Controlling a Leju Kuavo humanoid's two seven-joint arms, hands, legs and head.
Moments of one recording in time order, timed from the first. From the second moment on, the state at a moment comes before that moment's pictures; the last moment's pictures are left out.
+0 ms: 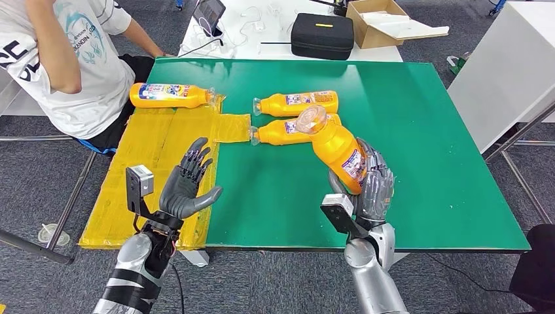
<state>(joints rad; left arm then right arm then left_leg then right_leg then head) -0.26 -0.18 -0.22 -1.10 0.10 -0.38 -0.50 -0.19 0.17 0.06 -1.25 0.68 -0.69 -0.60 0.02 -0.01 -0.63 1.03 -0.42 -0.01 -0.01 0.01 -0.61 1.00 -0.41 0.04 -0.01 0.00</state>
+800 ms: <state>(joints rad) -0.36 -0.16 -0.36 -1.02 0.13 -0.44 -0.52 -0.31 0.32 0.29 -0.83 0.83 -0.70 -0.60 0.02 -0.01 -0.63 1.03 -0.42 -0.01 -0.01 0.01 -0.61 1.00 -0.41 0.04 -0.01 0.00</state>
